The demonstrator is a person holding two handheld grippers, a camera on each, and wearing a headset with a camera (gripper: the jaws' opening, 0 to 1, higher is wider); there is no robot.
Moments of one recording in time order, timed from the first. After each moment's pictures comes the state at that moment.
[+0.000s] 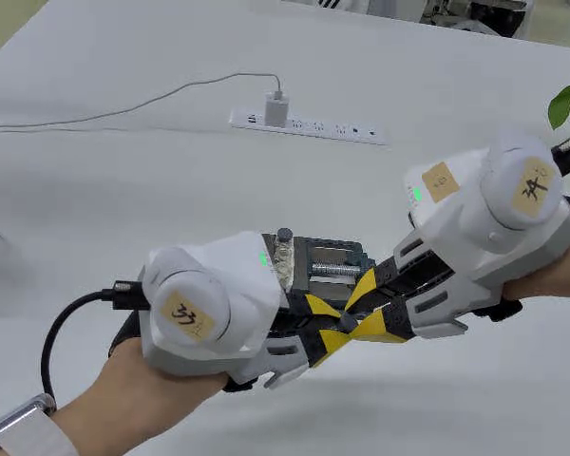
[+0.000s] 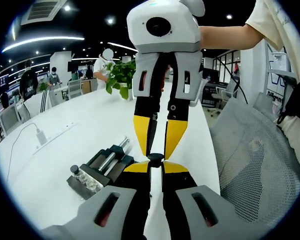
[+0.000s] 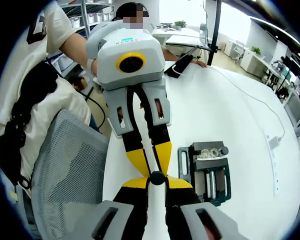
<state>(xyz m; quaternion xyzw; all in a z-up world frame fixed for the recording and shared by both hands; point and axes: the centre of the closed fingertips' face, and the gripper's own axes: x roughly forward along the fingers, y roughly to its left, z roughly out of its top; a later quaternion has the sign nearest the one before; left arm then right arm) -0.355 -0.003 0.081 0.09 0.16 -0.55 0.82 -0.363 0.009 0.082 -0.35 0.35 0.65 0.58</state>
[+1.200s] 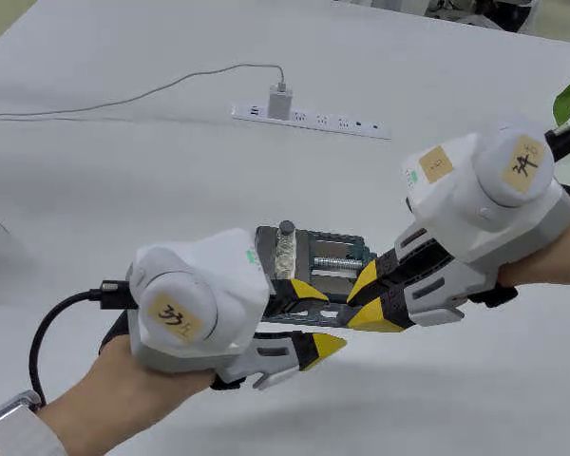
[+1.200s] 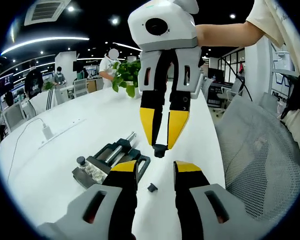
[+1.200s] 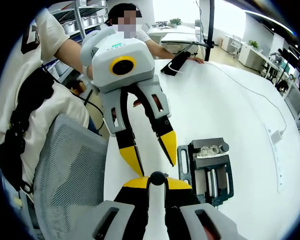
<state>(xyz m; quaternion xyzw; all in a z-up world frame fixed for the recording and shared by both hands) -0.350 0.015 0.070 0.09 0.16 -0.52 0.83 -0.359 0.011 0.077 -0.34 0.37 0.64 0.58</state>
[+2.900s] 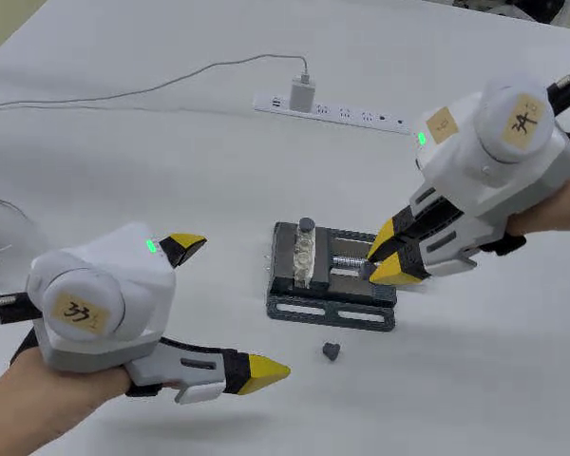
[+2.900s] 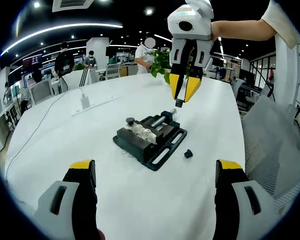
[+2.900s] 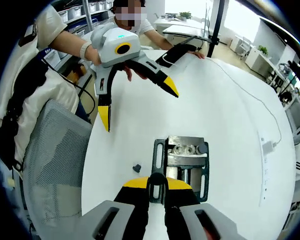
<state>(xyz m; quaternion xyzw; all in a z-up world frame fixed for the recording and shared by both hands) -0.327 0.106 0.042 0.07 0.22 -0.40 0.89 -0.298 0.010 0.077 -0.43 0.35 0.64 0.53</state>
